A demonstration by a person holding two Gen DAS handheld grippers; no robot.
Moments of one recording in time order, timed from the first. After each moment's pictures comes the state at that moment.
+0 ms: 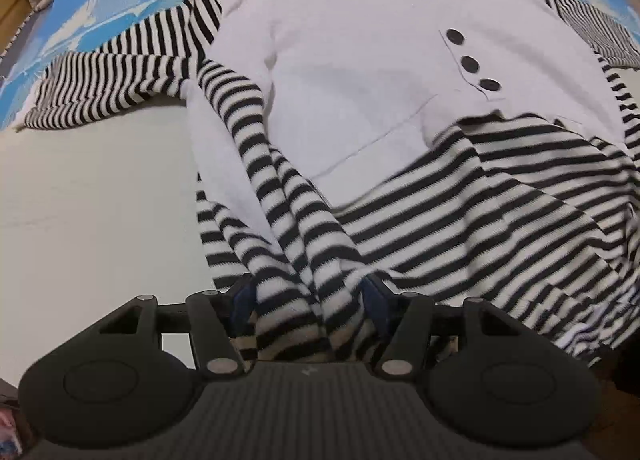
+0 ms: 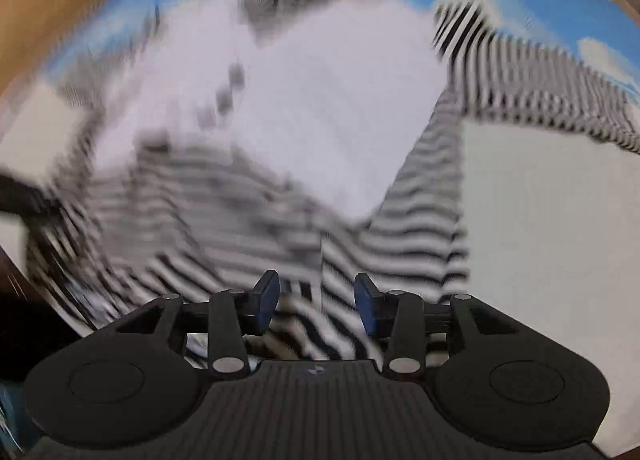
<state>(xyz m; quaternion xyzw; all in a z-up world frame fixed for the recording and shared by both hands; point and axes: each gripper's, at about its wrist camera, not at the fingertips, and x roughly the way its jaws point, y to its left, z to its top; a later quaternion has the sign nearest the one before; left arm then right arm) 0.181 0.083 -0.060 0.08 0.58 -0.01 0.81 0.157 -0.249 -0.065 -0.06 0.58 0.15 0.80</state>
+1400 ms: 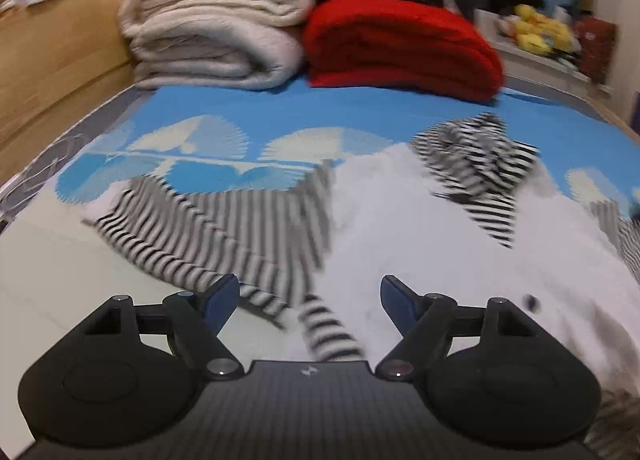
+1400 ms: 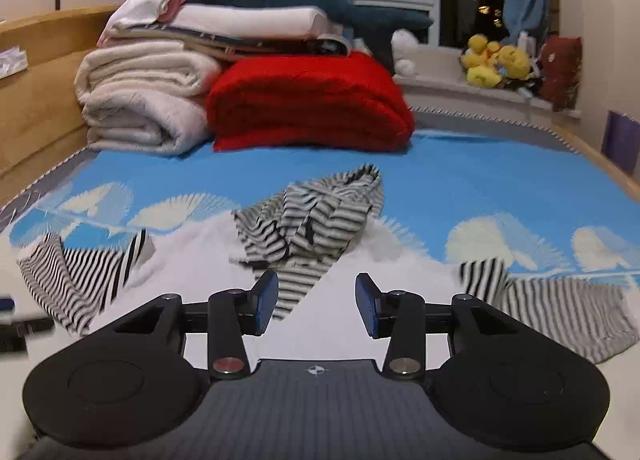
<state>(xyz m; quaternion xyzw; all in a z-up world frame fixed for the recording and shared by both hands) 0.253 0.146 0.004 -0.01 0.36 0.11 0.93 0.278 -0.157 0.030 0.00 0.30 0.10 0.95</state>
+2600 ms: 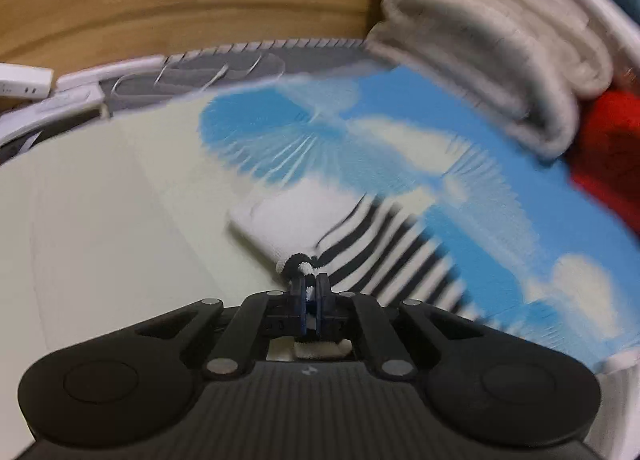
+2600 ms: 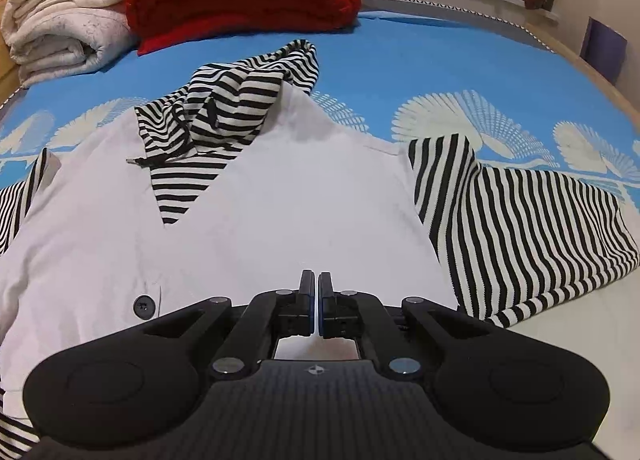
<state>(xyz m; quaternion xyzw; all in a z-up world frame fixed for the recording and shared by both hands) 0.360 0.400 -0.058 -0.20 0.30 0.35 0.86 0.335 -0.213 -0.038 0.02 0.42 0.03 0.91</state>
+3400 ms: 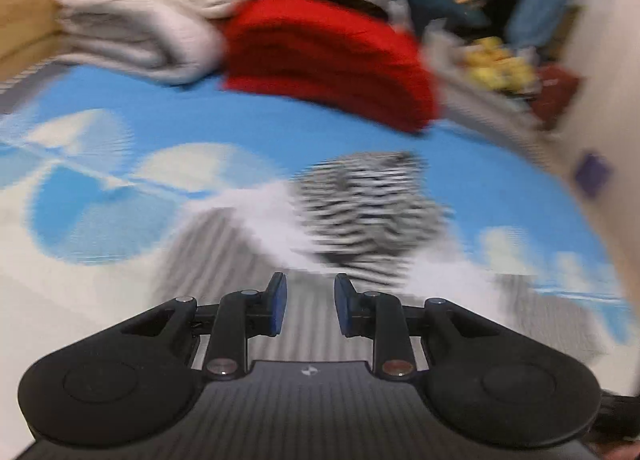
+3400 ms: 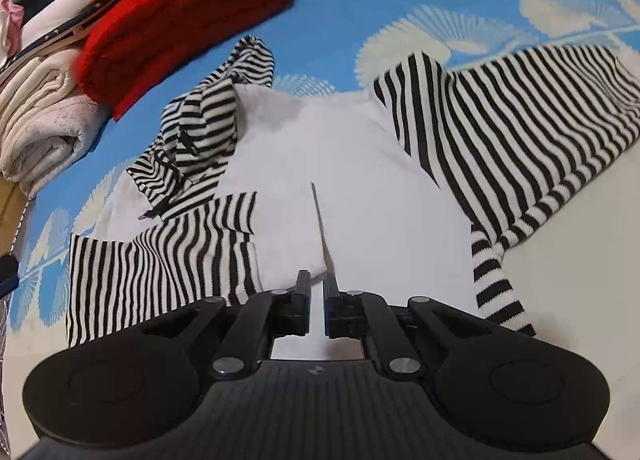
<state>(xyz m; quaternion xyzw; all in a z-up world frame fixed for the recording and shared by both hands) 0.337 0.080 0.041 -0.11 0.38 0.03 0.92 0.333 -0.257 -0.057 0.24 0.45 0.01 0.86</state>
